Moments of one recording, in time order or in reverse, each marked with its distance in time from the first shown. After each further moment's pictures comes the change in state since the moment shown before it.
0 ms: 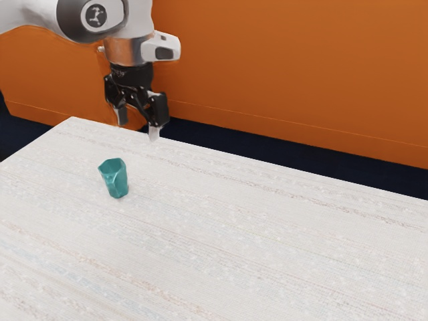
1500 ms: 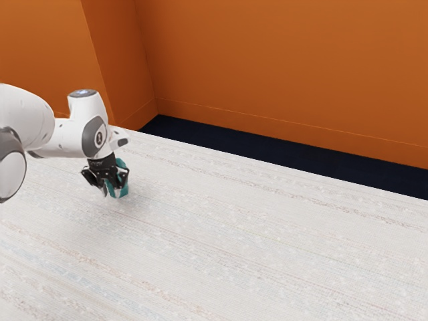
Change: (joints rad) arm -0.012 0.517 0.571 -0.287 -0.323 0.838 0.151
